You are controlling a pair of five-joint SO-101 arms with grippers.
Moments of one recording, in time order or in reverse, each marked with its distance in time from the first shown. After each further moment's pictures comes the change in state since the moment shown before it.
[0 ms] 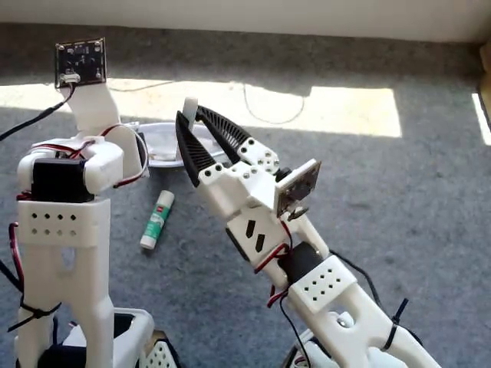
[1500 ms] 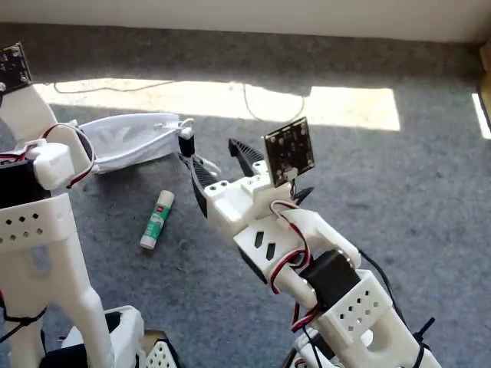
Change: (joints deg) left arm -17.3 0.0 0.0 0.0 0.0; right arm -3.7 -9.5 -19.1 64.0 -9.3
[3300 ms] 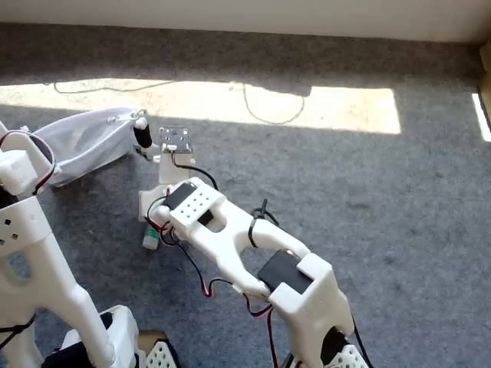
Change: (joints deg) left arm -11.1 0.0 -1.0 0.0 1.2; right arm -7.6 81.1 -37.2 0.2 -26.8
